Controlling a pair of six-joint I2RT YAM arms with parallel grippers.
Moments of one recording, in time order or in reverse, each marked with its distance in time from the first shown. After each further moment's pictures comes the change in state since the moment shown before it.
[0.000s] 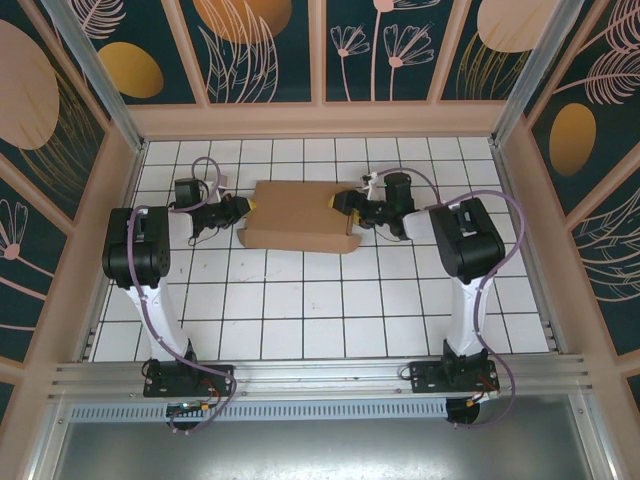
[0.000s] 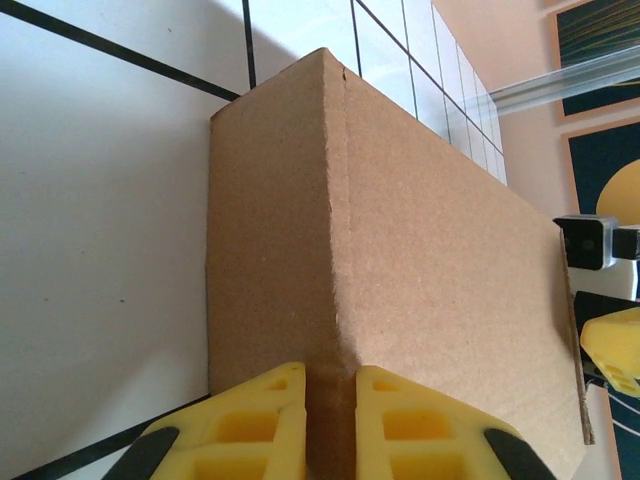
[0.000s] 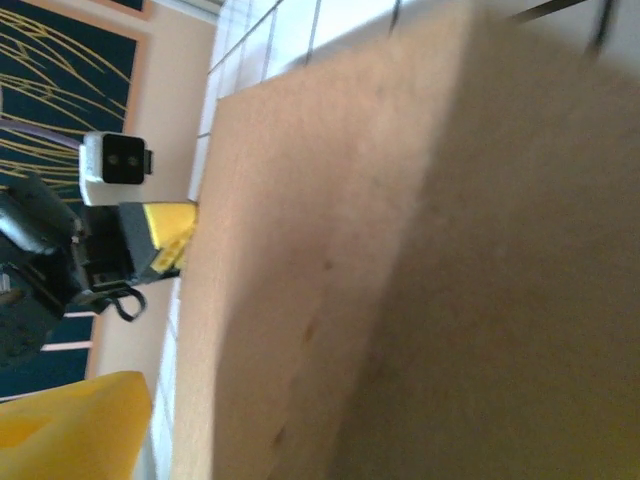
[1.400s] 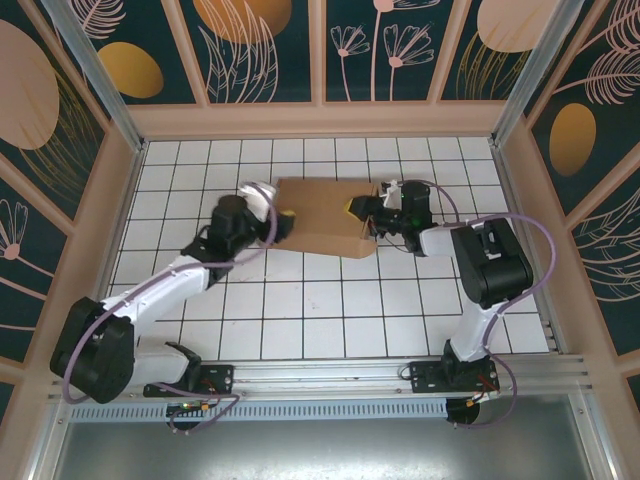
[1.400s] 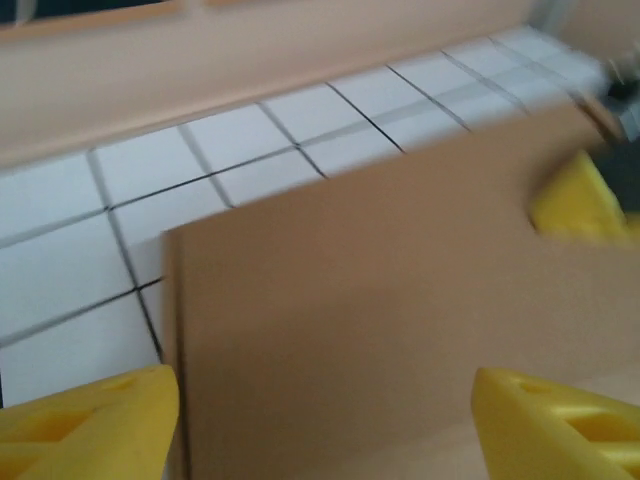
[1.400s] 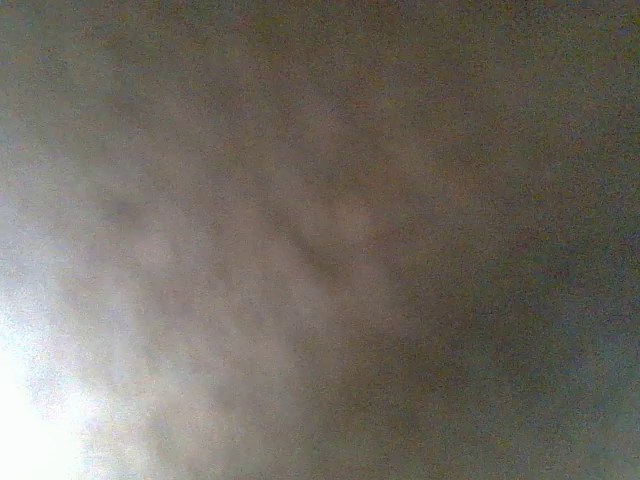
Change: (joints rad) left arm -0.594 -0.737 -0.284 -0.135 -0.872 0.591; right arm -0.046 -0.277 -0.254 0.057 0.030 0.261
